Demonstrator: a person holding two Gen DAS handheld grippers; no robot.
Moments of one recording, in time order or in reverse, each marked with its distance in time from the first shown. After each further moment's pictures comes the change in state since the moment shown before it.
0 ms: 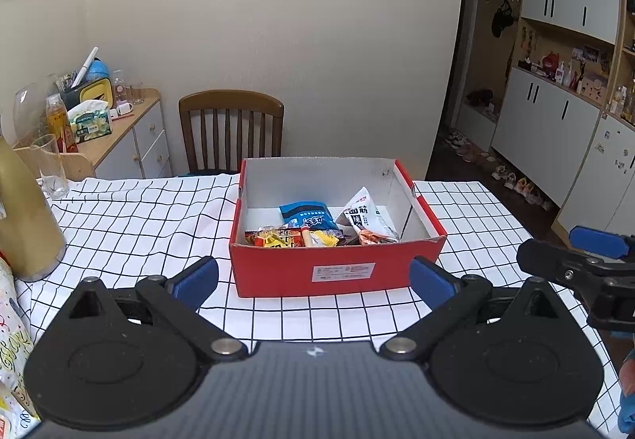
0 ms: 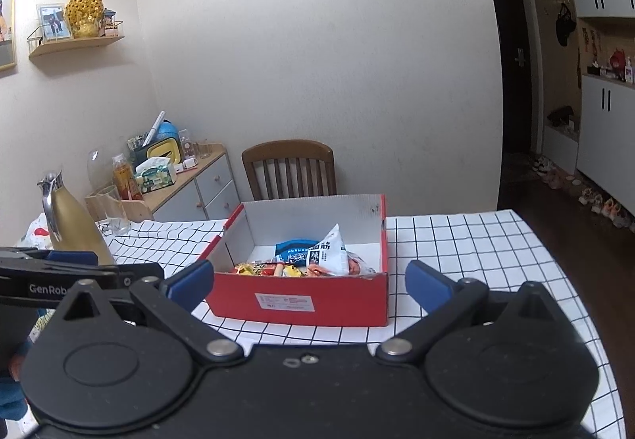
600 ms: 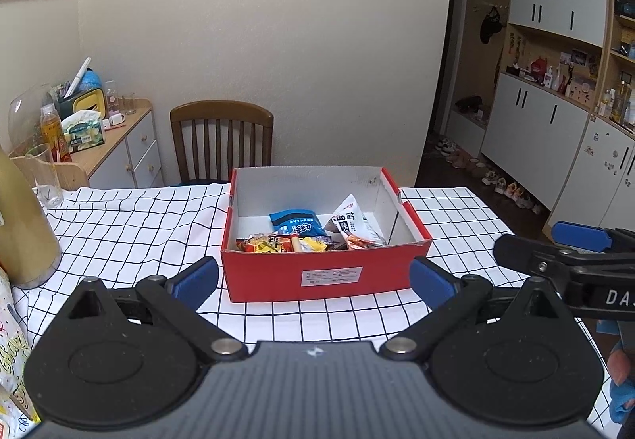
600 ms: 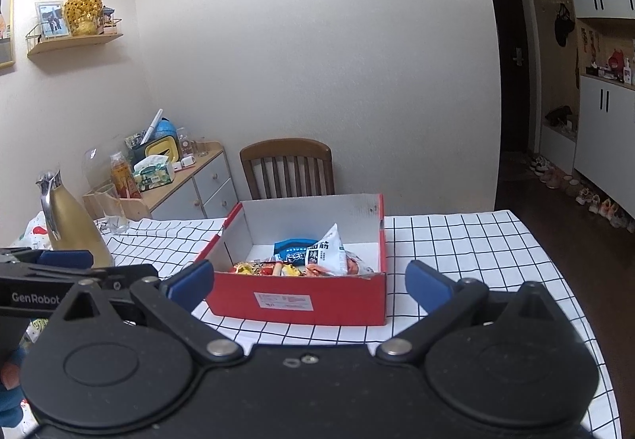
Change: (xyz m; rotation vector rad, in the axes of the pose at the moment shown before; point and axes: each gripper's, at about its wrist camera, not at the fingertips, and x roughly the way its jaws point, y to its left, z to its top) left arm -0.017 -0.006 -0.003 0.016 -0.032 -0.030; right arm -0.003 0.005 0.004 -0.020 -0.002 -0.007
